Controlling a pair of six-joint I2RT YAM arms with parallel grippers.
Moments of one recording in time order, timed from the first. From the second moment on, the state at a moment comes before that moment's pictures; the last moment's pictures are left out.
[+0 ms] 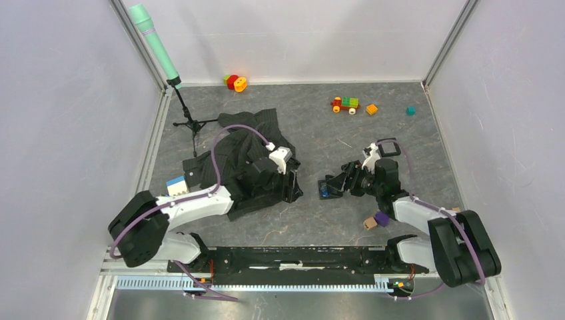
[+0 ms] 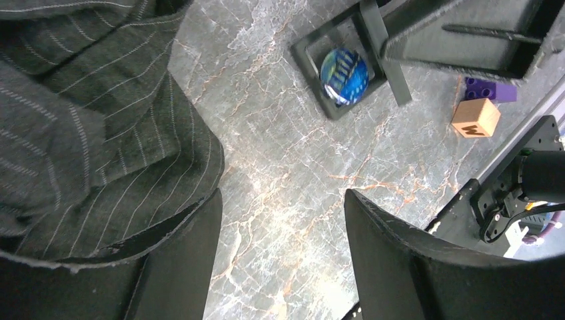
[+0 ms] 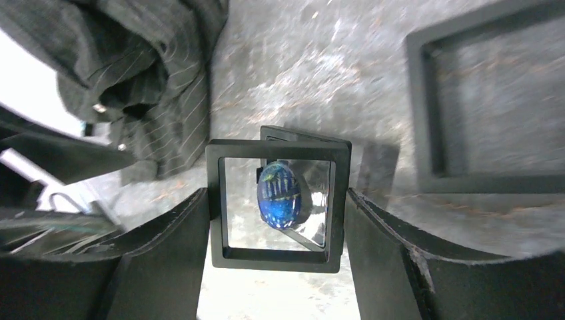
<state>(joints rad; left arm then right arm) -0.88 1.37 0.66 0.07 0.05 -0.51 0.24 1.24 0.25 0.43 -0.53 0.67</state>
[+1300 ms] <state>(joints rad) -0.66 1.10 0.70 -0.34 -0.31 -0.49 0.40 1.18 0.65 -0.22 -0.08 0.28</state>
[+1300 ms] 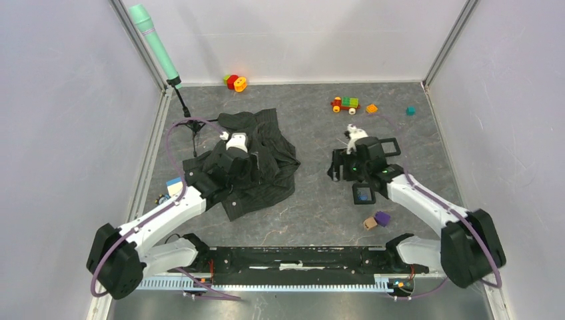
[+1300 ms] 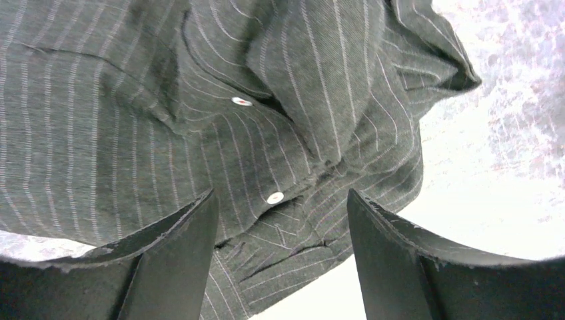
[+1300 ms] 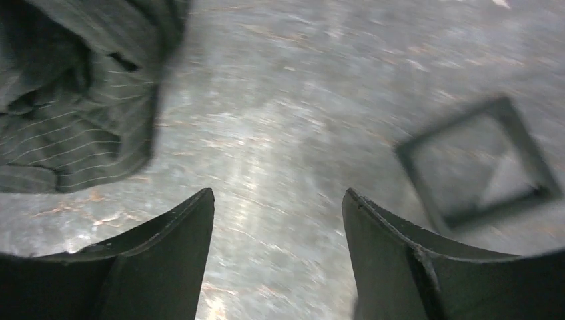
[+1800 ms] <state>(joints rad) -0.48 1.10 0.70 -0.26 -0.11 -0.49 0.61 1.76 0.92 0.29 -0.24 0.37</state>
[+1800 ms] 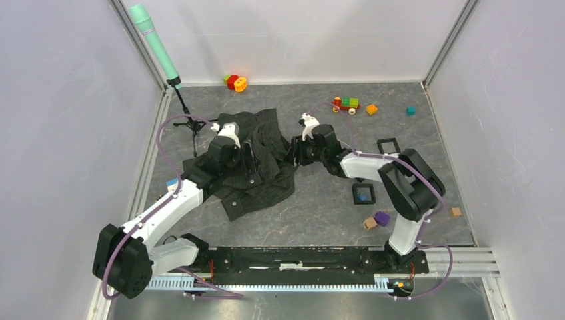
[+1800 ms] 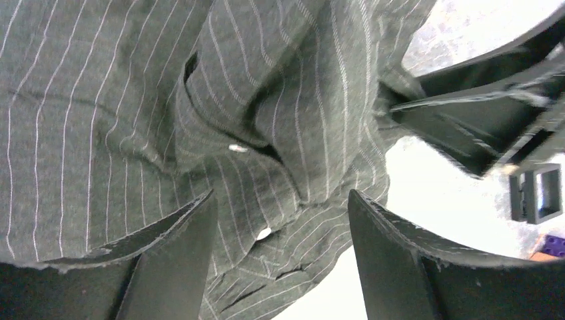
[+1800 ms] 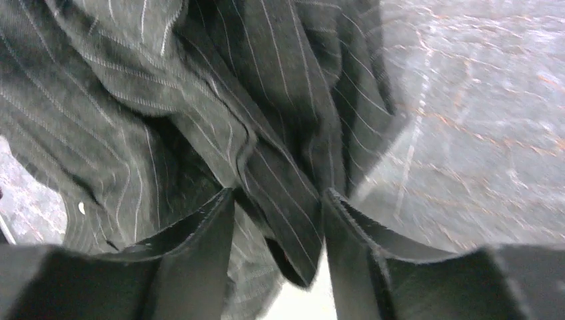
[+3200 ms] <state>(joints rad) -0.36 1.40 2.07 -1.02 0.33 -0.35 0.41 1.33 1.79 -0.40 -0.15 0.19</state>
